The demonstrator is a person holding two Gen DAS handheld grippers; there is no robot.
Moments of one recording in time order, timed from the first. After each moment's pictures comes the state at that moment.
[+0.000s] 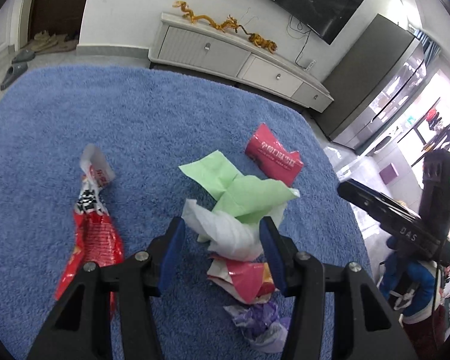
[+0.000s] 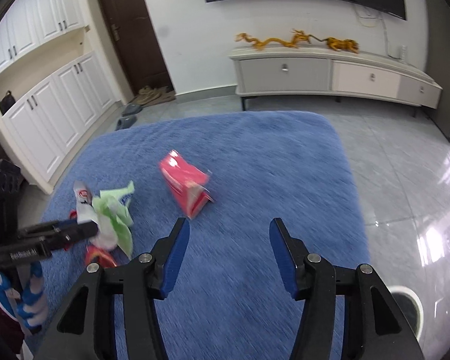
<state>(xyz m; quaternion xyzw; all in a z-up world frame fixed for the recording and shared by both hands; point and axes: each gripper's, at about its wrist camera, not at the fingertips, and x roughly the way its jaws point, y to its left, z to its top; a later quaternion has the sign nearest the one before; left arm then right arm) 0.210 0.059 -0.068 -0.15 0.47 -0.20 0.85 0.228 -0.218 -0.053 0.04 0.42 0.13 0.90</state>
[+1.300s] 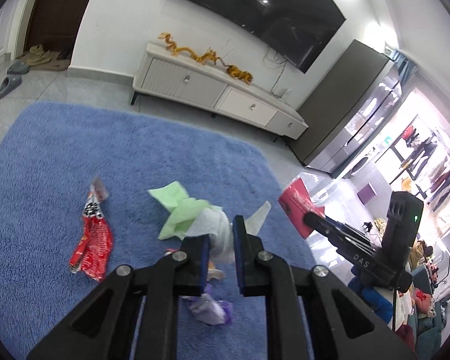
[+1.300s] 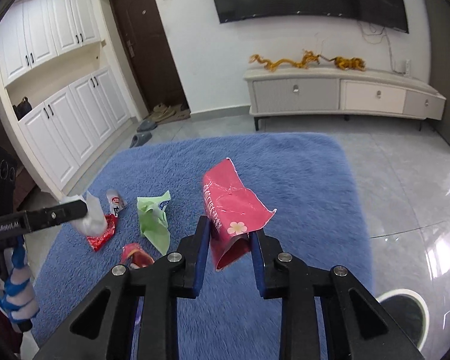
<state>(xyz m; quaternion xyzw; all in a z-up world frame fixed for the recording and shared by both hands) 0.148 0.070 0.009 -0.18 0.39 -0.23 0.87 0.183 -0.215 -0.019 0.06 0.37 0.15 0.92</state>
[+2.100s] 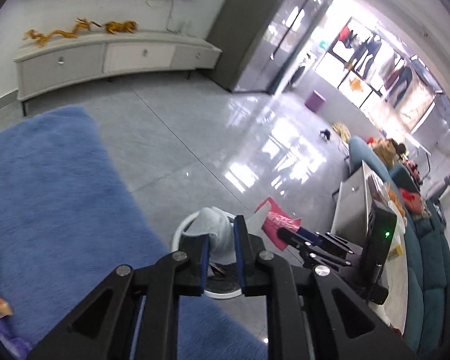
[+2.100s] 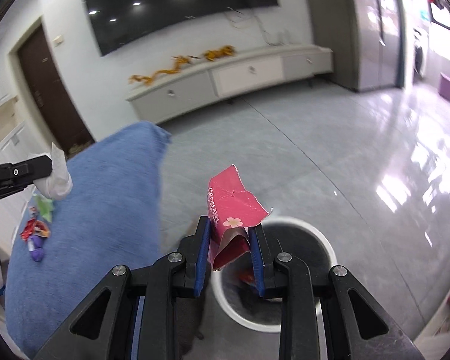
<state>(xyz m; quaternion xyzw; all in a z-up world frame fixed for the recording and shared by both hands) 0.129 -0.257 0.011 -0.02 0.45 -0.42 0.79 0.042 -0.476 -0.073 0.16 0.38 -0.08 0.91</state>
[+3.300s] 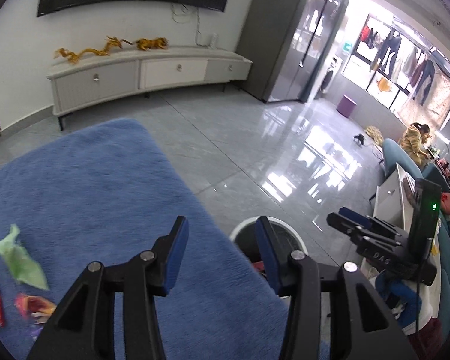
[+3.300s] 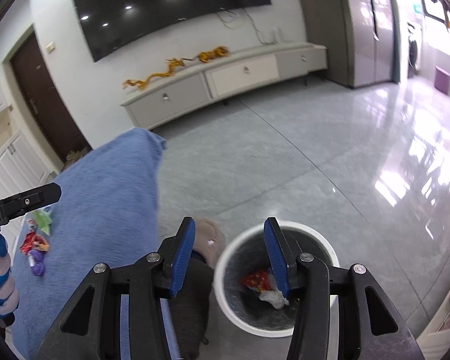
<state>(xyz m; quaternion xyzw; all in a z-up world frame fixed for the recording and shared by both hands) 0.135 -0.187 0.015 0.01 0.41 -0.34 0.85 0.059 -0.454 -0.050 0.16 0.37 -0.08 0.91</state>
